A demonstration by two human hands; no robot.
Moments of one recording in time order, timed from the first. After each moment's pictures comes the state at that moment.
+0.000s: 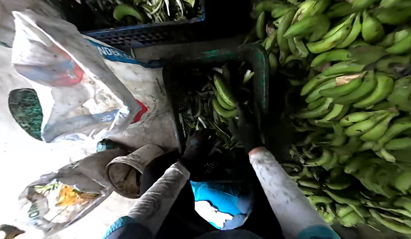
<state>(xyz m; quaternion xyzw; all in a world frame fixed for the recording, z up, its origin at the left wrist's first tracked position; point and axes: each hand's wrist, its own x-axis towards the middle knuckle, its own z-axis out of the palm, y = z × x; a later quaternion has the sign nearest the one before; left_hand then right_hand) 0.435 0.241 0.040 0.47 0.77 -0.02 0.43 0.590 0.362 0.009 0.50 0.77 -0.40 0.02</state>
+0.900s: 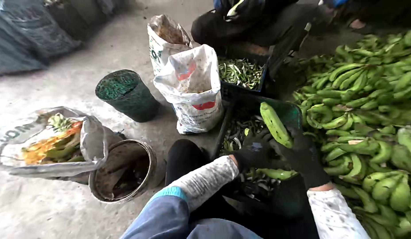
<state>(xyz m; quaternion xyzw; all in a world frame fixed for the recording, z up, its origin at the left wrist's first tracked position) 0.486 0.168 0.106 0.63 0.68 0.26 0.26 0.623 0.275 0.120 0.30 0.87 -0.33 -0.20</state>
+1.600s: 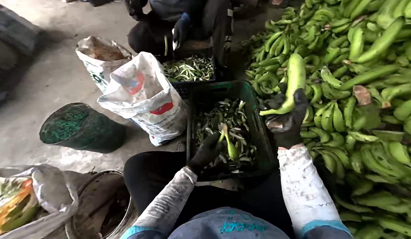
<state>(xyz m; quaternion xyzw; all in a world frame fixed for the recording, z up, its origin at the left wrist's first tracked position) 0.508 0.103 0.047 0.52 0.64 0.44 0.36 0.704 0.278 0.106 0.11 0.35 -0.77 -0.52</state>
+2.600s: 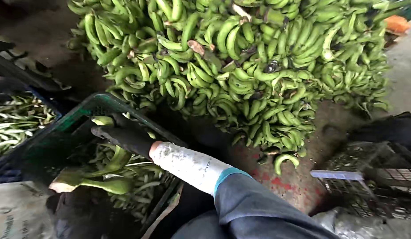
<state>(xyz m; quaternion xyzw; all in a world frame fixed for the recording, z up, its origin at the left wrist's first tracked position) 0.469 0.131 0.030 0.69 0.68 0.23 -0.04 0.665 0.260 0.097 0.43 0.51 -0.65 -0.38</state>
